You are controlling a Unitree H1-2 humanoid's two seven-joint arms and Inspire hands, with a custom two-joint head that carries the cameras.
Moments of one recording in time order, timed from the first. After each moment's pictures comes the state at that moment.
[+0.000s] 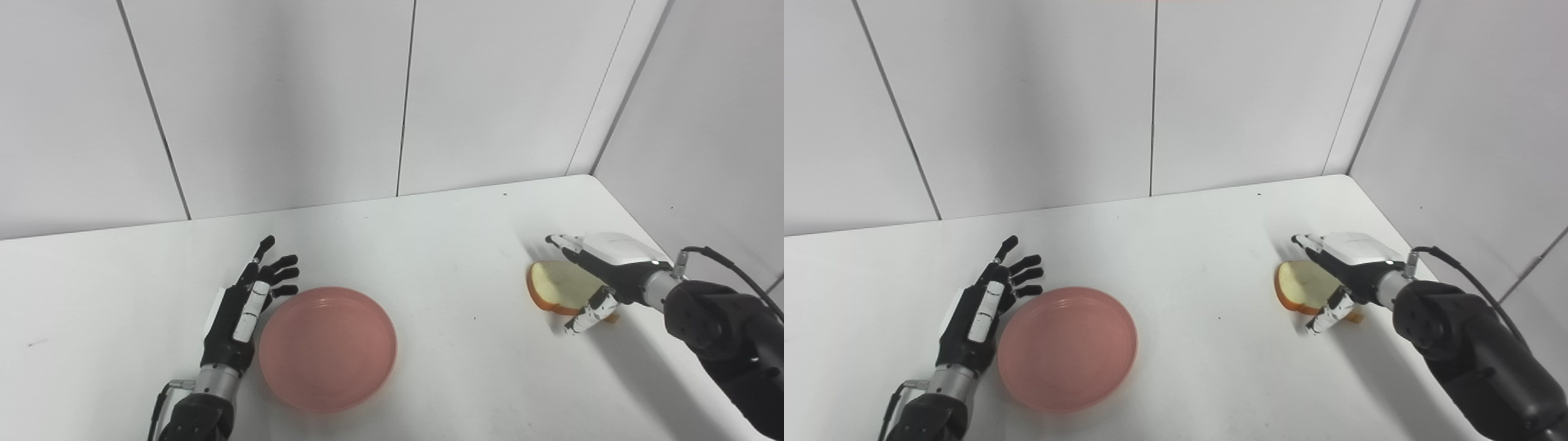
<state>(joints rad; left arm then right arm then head) -0.43 -0.04 -0.09 0.56 -0.03 -0.30 -0.15 -0.18 -0.91 0.03 -0.19 -0.67 0.34 0.66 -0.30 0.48</state>
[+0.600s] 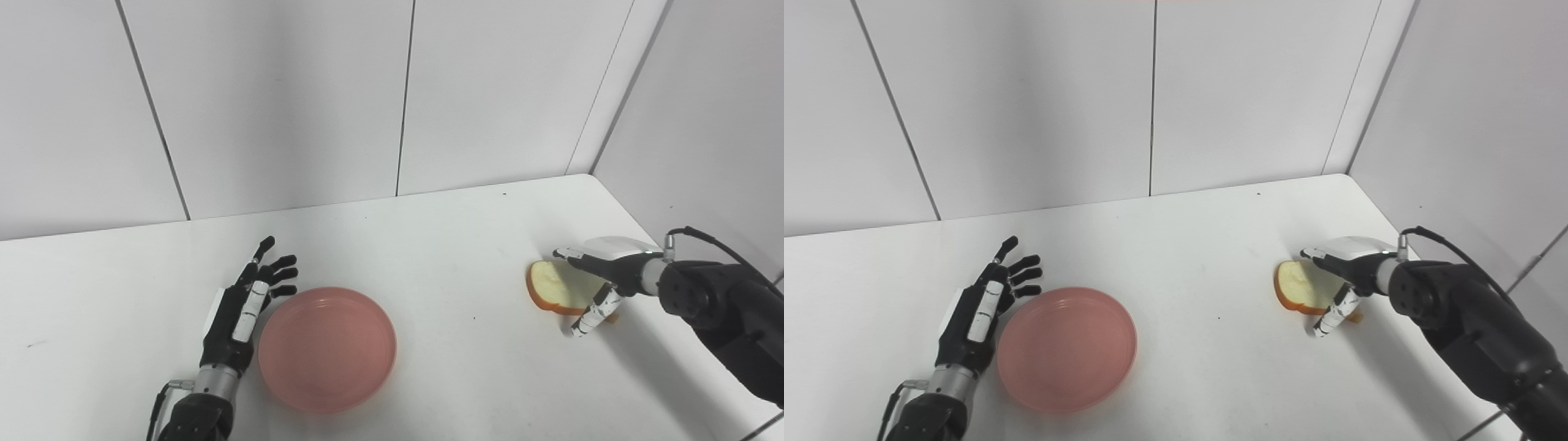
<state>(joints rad) -0.44 -0.04 -0.09 0.56 -0.02 -0.30 -0.14 -0.29 -0.97 0.15 -0.07 -0.70 0.34 0.76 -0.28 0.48</state>
